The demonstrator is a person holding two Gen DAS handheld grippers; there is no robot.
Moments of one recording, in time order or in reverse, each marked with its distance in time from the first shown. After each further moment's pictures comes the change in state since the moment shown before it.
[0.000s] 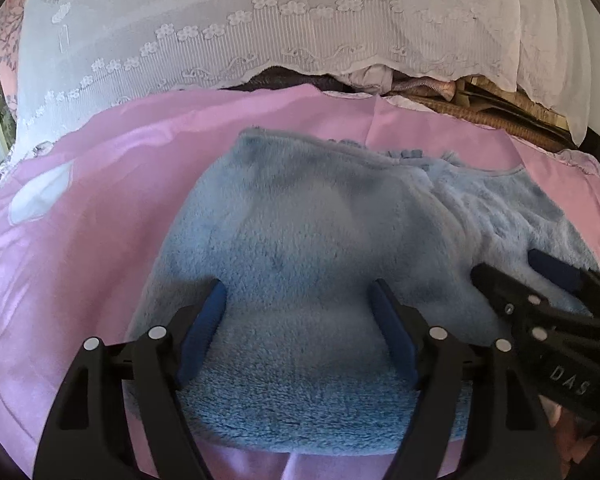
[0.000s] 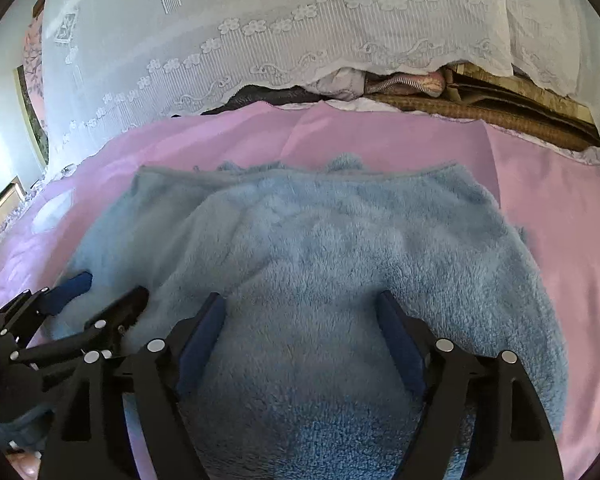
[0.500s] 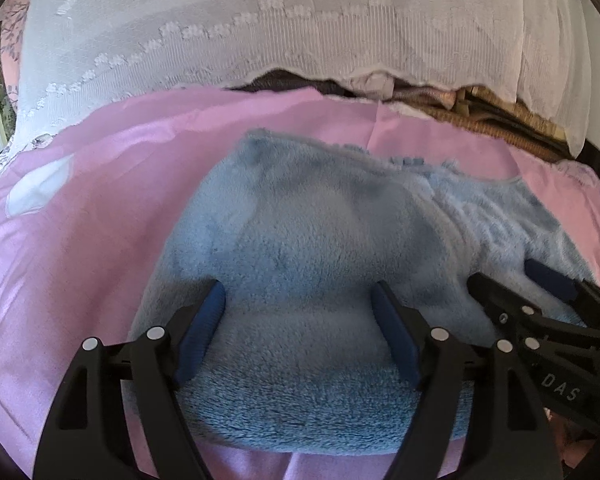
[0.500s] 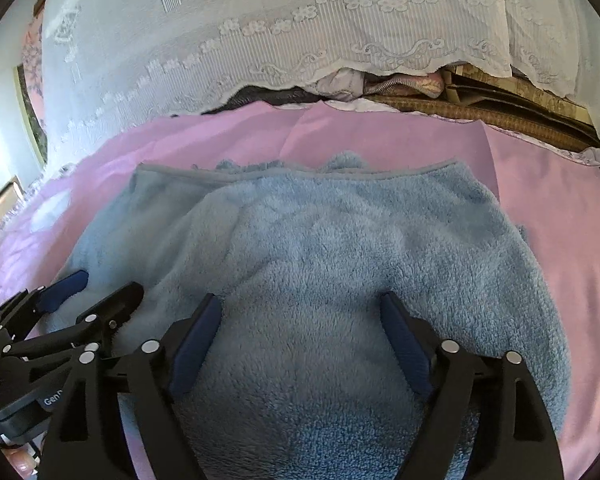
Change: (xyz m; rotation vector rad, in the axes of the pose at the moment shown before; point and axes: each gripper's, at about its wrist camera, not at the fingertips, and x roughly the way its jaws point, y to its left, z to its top) left arm -0.007 0.007 -0.001 -0.034 -0.035 -0.019; right arm -0.002 -0.004 -0.003 0.010 -0.015 0.014
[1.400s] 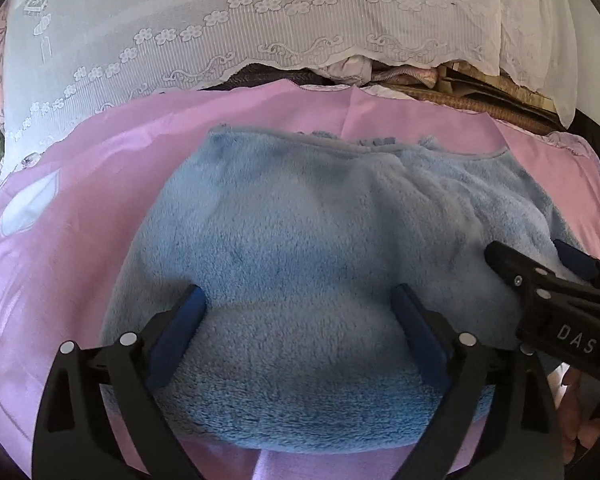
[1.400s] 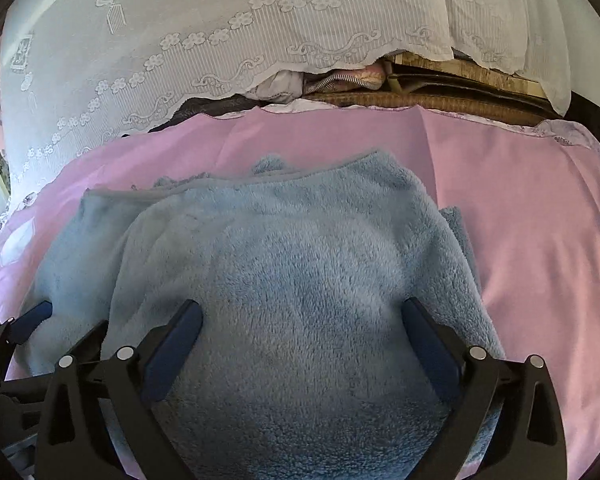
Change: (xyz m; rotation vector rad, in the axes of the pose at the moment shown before) left arm 0.005 -0.022 0.003 0.092 0.050 -0.006; right arm -0.007 -0.029 0.000 0.106 -0.004 -0.155
